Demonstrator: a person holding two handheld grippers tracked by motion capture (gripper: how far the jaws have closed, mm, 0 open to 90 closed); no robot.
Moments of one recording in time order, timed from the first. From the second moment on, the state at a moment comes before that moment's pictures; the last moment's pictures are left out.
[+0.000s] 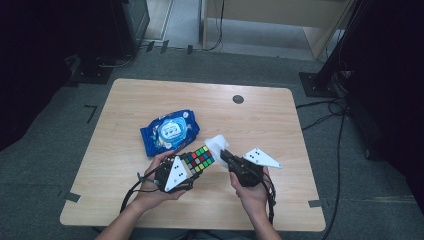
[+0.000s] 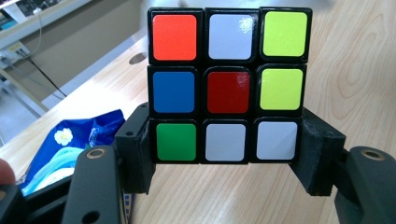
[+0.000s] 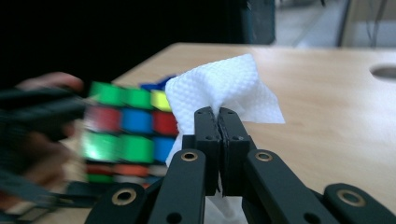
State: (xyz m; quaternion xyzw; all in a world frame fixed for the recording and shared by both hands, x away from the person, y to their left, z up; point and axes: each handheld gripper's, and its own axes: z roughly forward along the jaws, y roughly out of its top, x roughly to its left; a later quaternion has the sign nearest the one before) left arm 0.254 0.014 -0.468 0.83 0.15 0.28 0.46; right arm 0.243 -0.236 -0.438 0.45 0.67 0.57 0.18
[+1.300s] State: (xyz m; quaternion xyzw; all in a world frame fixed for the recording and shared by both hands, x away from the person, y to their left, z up) left arm 0.257 0.024 -0.459 0.81 0.17 0.26 0.49; right arm 0.274 -0.305 -0.479 0.56 0.63 0.47 0.25
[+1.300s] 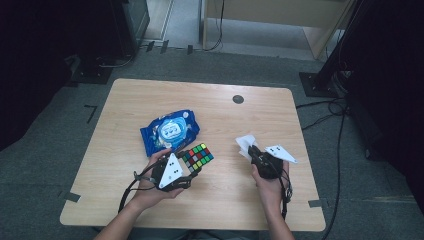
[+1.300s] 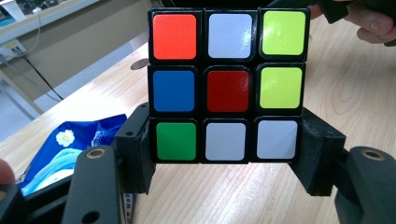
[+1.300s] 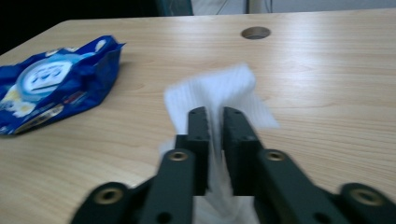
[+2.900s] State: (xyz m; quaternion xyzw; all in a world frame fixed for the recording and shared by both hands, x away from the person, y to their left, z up) left arm 0.254 0.004 -0.471 0.83 0.17 0.26 0.46; right arm 0.244 -0.196 -0.446 0.48 0.69 0.53 0.07
